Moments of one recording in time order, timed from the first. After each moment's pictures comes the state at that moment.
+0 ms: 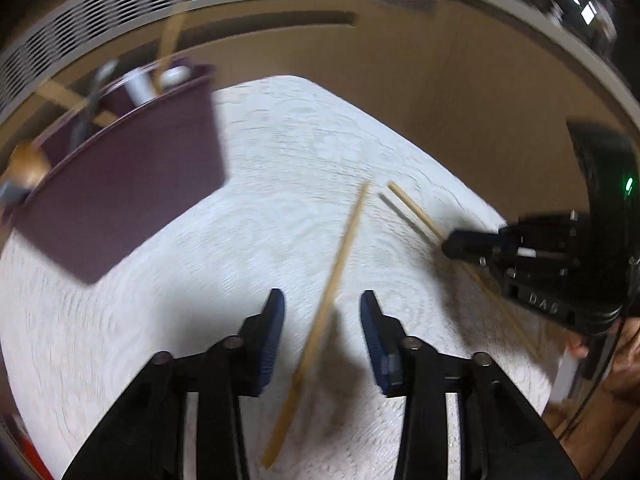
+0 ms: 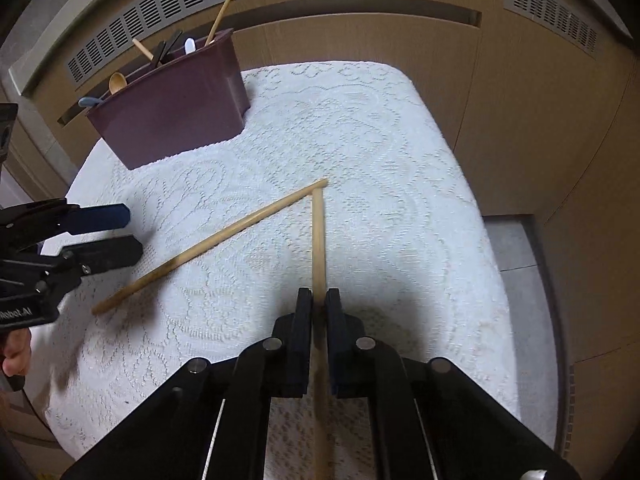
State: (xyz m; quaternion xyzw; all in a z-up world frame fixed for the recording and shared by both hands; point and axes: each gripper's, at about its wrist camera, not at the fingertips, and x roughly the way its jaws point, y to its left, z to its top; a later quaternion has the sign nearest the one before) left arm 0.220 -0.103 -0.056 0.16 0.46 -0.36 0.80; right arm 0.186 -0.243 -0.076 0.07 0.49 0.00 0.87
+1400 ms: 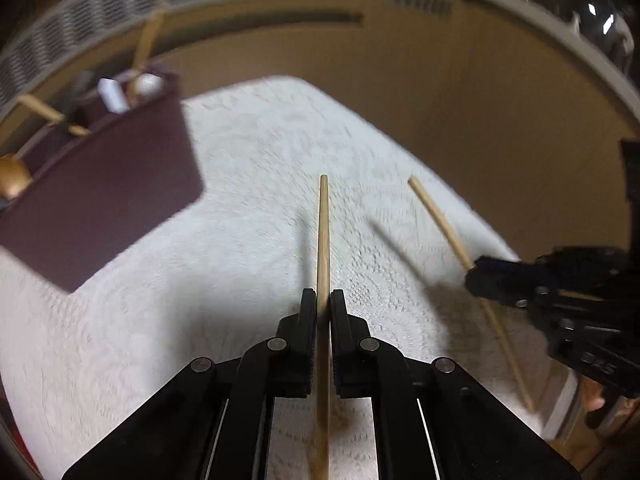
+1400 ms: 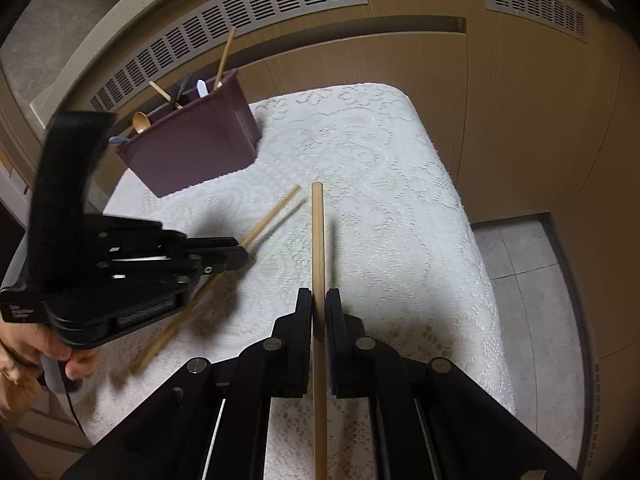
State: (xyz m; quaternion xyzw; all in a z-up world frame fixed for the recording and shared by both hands) left arm 0.236 -0.125 -0.057 0.10 0.44 -0.31 0.83; right arm 0.169 -0.261 -0.049 0.12 0.45 0.05 0.89
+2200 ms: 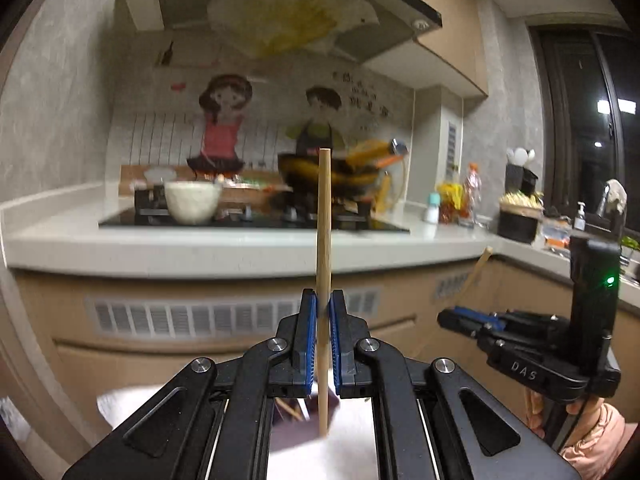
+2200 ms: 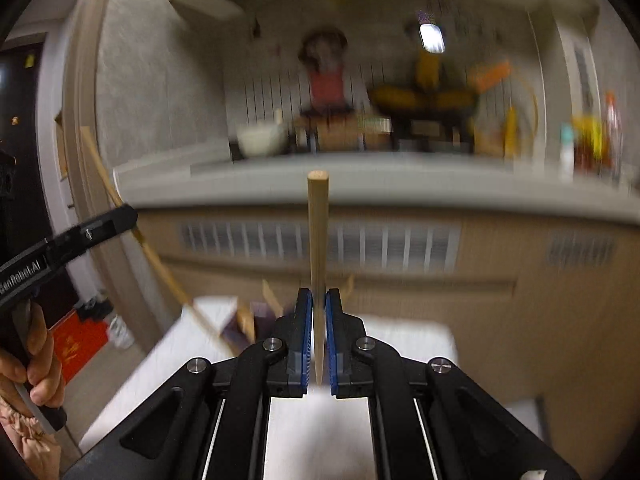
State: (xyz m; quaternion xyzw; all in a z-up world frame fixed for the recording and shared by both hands) left arm 0.211 0.023 0.219 -0.03 0.10 -0.24 0.97; right arm 0.206 -0.181 0.191 0.00 0.17 0.10 0.98
